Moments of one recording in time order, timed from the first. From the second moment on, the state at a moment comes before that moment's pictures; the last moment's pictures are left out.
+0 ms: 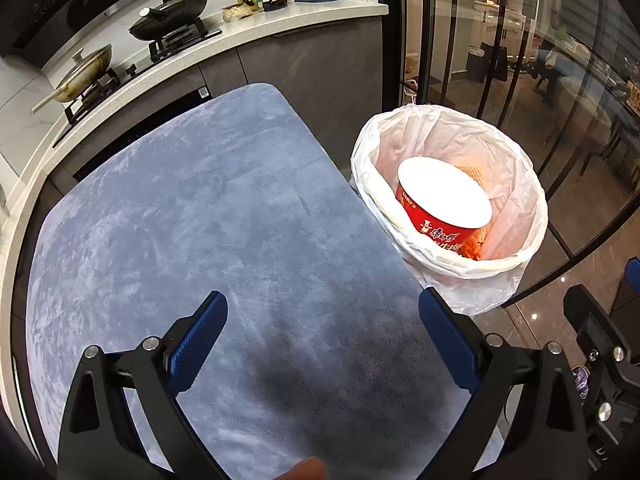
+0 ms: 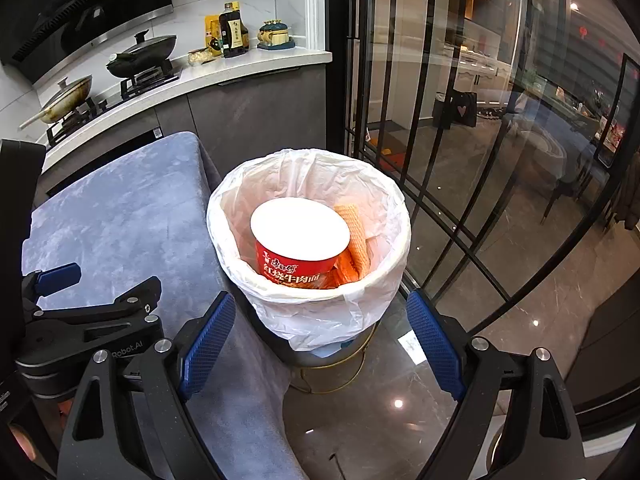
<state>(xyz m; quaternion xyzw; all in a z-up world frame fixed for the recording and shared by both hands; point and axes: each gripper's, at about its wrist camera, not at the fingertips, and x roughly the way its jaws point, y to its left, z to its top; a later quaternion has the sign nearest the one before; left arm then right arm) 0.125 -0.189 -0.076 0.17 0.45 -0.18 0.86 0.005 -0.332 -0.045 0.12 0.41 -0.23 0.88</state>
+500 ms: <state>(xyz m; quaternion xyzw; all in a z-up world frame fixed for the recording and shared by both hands) 0.125 -0.190 -0.079 0.17 0.45 -0.17 0.86 0.003 -0.340 -0.049 0.12 0.41 -0.23 0.88</state>
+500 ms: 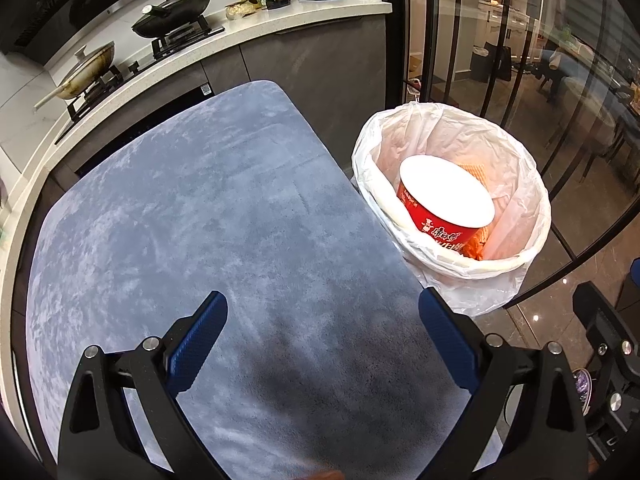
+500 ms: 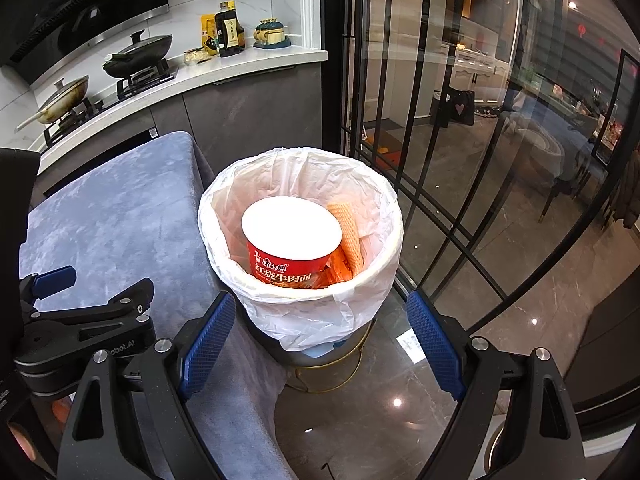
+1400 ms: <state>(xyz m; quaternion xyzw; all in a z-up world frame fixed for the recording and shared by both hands) 0.121 -0.189 -0.079 0.18 0.45 -0.17 0.86 0.001 -0.339 -0.053 0.11 0.41 -0.24 0.87</state>
